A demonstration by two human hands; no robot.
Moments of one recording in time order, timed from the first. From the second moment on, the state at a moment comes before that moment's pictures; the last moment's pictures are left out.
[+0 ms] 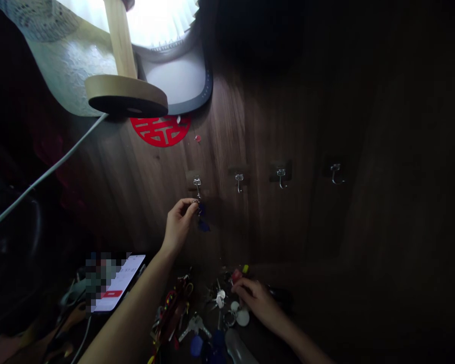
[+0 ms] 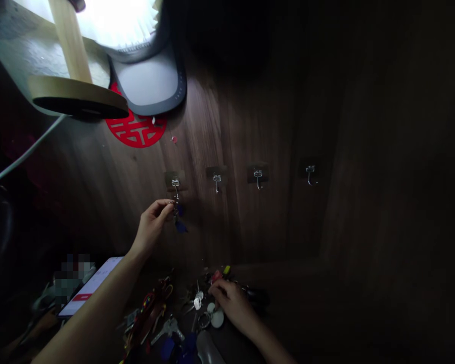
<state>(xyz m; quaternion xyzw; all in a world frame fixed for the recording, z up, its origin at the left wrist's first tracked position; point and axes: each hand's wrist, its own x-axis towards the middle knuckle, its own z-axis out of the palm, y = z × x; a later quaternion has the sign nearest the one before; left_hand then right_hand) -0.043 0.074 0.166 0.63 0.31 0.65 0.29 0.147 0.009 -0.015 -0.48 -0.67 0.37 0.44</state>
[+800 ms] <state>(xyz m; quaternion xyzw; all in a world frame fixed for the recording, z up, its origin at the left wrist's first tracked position) -0.041 0.102 0.160 0.64 0.33 0.65 0.24 0.147 0.011 -0.019 -0.49 -0.69 0.35 0.41</state>
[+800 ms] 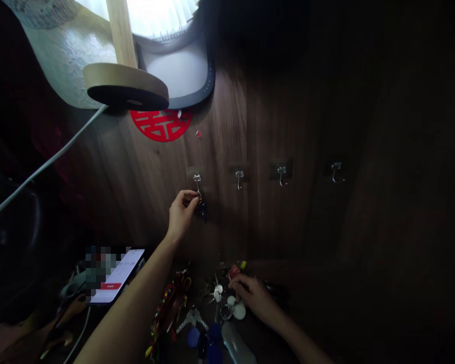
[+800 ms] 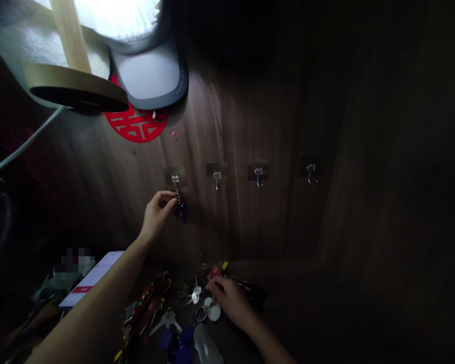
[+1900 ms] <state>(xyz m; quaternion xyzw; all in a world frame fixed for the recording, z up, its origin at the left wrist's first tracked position) -0.077 0.005 0.011 0.70 0.49 0.43 0.30 0.146 0.008 -0.014 -0.50 -0.73 0.29 0.37</state>
